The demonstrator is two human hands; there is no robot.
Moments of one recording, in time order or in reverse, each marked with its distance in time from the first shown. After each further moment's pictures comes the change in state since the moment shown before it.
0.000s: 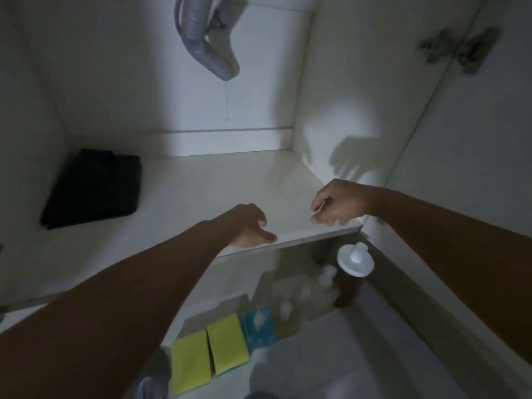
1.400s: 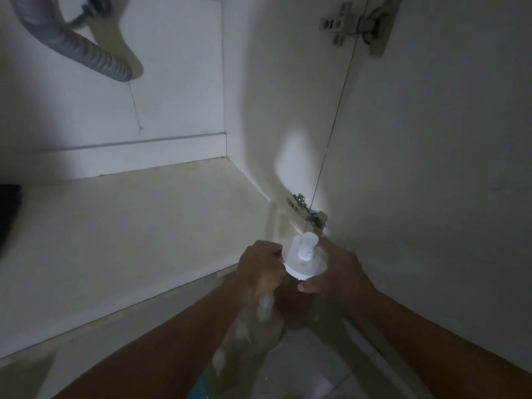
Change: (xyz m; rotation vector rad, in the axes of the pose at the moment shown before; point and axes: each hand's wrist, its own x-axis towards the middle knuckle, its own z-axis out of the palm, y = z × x) left_hand 0.107 0.135 0.113 -0.404 0.157 0.151; right_hand -0.053 0.145 0.102 0.404 0.602 0.344
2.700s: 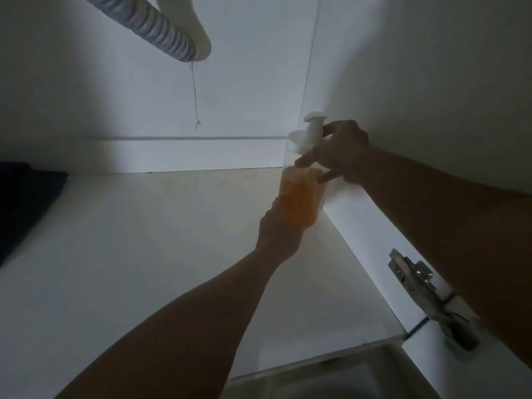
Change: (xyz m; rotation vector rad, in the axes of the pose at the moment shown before) left_hand 0.207 -0.100 -0.060 -0.129 0.480 -0.127; right_hand 0.310 -0.164 0.033 0.190 -0.014 -0.062
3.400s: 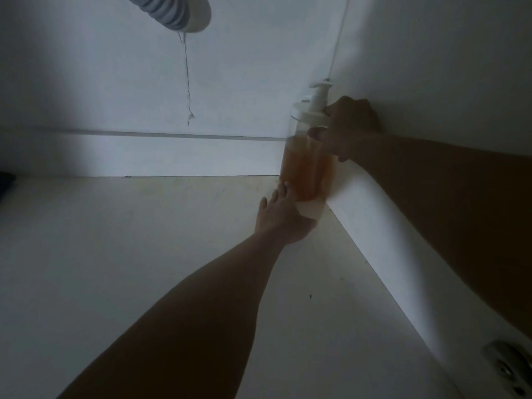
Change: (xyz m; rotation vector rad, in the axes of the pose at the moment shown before) left_hand 0.133 -0.045 0.021 0.439 -0.133 0.088; right_hand 0.140 0.004 0.049 -0.558 0.250 -0.233
